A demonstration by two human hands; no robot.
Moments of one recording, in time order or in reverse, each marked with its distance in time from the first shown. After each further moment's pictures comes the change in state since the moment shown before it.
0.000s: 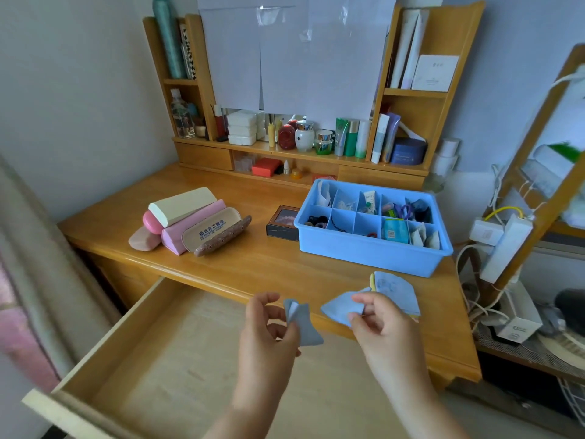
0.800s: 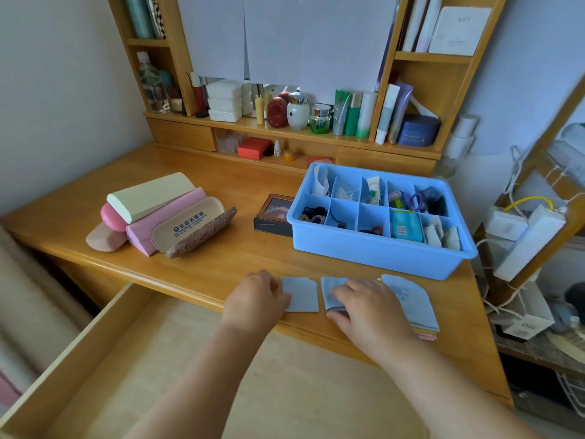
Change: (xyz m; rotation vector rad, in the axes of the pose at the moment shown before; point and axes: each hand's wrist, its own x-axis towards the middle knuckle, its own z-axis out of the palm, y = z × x) left_hand 0.132 -0.040 0.019 0.984 -0.271 -0.050; right_hand 0.091 0.047 0.035 -0.952 -0.269 -0.573
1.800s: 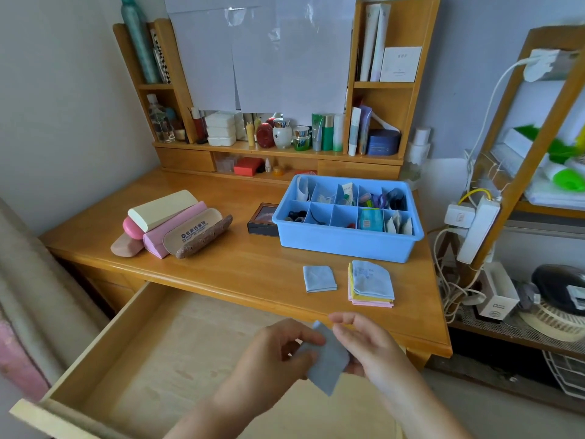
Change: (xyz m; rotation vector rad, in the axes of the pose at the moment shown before) left_hand -0.161 0.030 -0.019 -0.636 -0.288 0.301; right_hand -0.115 -0.028 -0.056 1.579 -0.217 0.660
